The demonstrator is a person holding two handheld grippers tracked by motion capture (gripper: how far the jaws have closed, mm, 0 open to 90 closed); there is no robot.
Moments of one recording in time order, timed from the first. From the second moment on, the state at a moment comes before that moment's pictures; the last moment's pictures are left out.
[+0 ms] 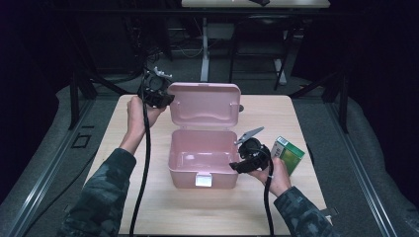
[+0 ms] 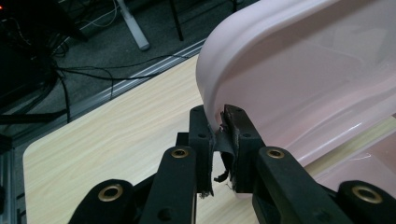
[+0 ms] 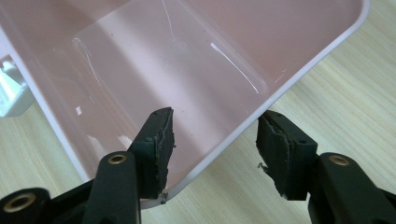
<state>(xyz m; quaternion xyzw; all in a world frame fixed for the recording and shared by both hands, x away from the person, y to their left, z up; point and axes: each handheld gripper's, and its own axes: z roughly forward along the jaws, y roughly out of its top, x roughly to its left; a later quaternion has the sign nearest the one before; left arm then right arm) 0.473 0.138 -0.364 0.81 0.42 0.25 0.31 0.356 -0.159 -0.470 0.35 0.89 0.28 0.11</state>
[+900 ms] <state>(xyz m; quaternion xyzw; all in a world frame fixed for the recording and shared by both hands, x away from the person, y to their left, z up) 0.523 0.130 -0.380 0.82 0.45 0.21 0.29 0.357 -0.159 -0.471 0.35 0.89 0.29 0.10</state>
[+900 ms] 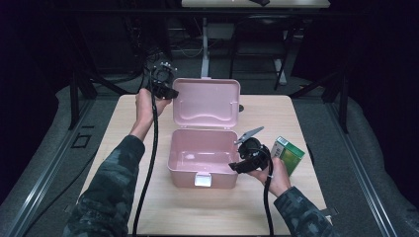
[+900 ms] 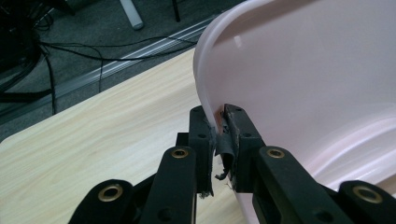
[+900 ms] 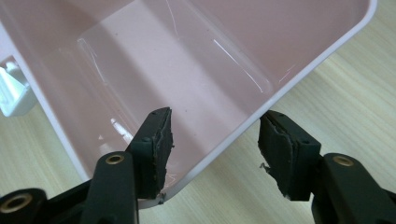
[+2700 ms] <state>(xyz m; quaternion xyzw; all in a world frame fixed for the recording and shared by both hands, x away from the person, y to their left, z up) 0.563 0.140 -0.457 0.81 0.54 0.12 0.21 0.355 -0.161 -0.478 0.36 0.88 0.28 0.09</state>
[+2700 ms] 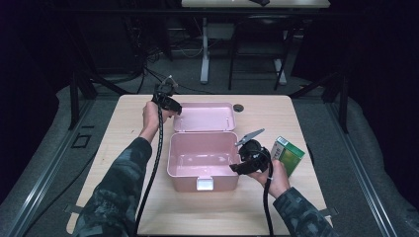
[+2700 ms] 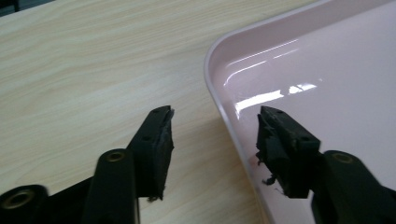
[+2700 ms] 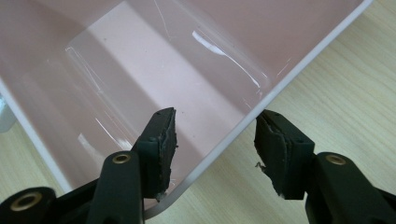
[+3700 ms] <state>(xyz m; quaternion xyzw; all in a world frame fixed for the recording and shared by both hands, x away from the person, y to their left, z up) 0.473 0.176 -0.413 0.84 0.47 0.16 0.23 0.353 -0.163 -0.472 0.37 0.88 0.29 0.10</state>
